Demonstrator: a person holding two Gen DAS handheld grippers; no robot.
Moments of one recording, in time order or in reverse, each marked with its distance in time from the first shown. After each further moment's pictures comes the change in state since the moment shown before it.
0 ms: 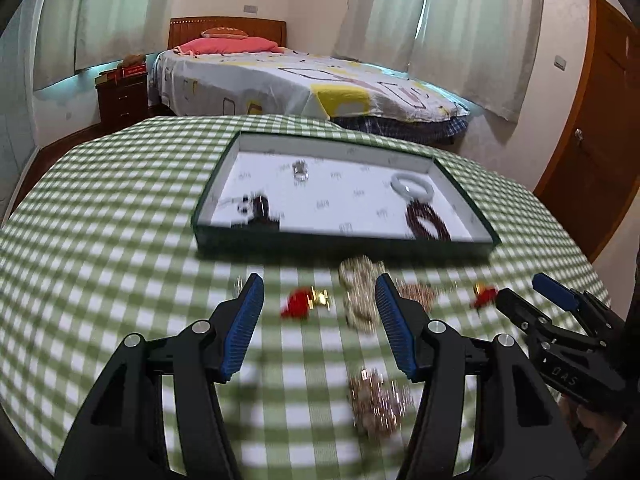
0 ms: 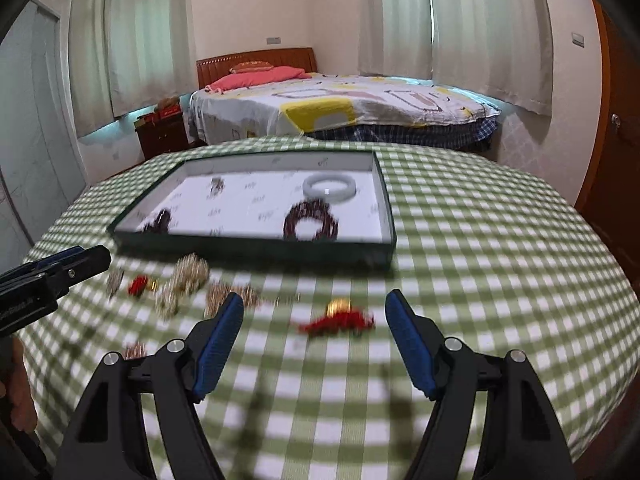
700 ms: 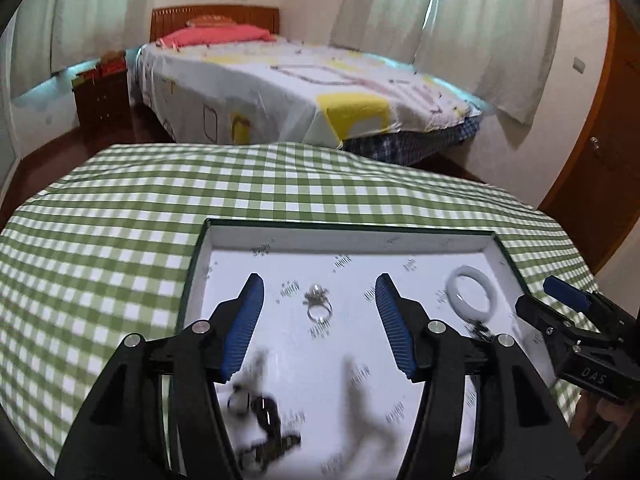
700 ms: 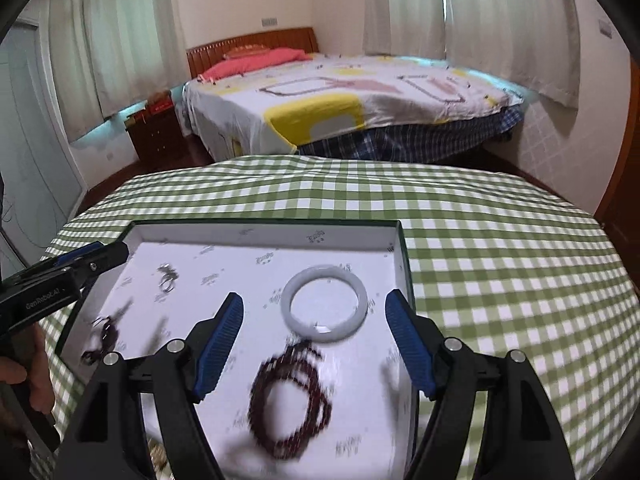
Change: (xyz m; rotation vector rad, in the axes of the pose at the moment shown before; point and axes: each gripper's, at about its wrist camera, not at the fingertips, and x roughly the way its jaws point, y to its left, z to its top) left arm 0.132 0.029 0.144 0.007 0.040 -0.026; right arm 0.112 -0.020 0.126 0.028 0.075 0.035
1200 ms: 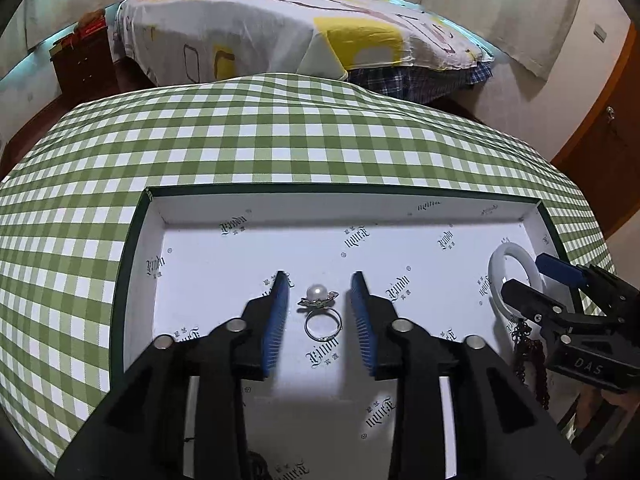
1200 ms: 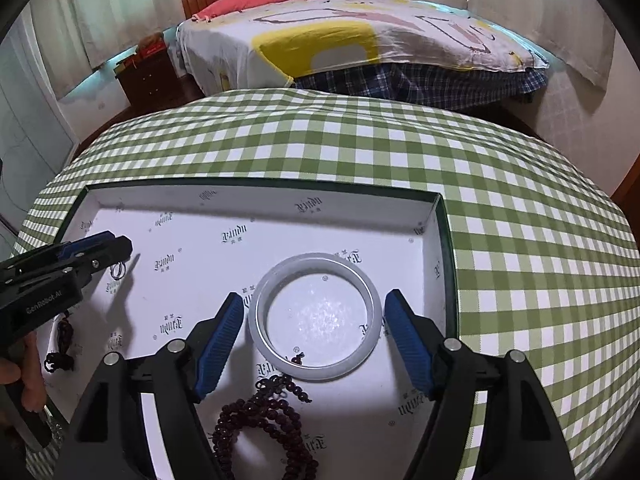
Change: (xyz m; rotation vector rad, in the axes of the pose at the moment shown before) left arm 0.098 0.000 0.018 0.007 0.256 -0.003; right arm 0.085 -0.007 0.020 -0.029 0.253 0.005
